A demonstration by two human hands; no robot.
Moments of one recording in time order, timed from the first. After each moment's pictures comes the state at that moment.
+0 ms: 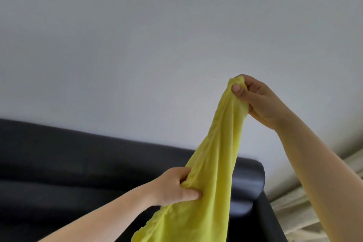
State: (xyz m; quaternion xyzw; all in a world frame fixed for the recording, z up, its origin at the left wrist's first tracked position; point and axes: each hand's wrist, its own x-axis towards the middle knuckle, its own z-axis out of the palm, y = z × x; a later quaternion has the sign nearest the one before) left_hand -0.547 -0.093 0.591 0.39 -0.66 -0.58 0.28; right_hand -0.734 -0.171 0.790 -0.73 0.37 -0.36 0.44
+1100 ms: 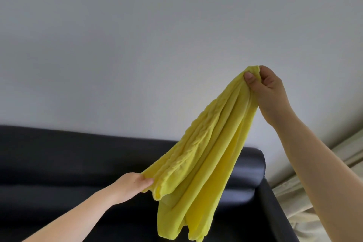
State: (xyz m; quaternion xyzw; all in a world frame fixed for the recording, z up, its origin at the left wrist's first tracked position) left_hand -0.483 -0.122 0.495 0.59 -0.62 -0.51 0.14; right_hand -0.774 -0.183 0.765 -0.67 0.47 -0.53 0.24
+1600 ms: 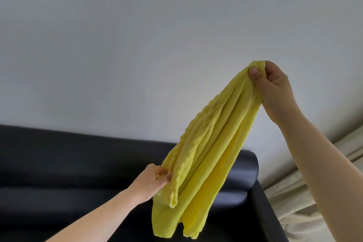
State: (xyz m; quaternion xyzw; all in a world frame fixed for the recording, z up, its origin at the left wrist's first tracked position) left_hand -0.540 -0.136 0.503 0.53 -0.67 -0.45 0.25; right_hand -0.774 -0.181 0.786 -0.68 0.46 -0.52 0.22
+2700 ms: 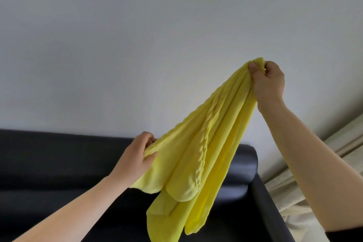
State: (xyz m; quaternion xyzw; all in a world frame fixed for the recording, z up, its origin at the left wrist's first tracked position) left_hand -0.513 -0.140 0.548 0.53 -0.70 -0.23 0.42; right_hand -0.786 -0.204 0.772 -0.54 0.58 -0.60 0.12
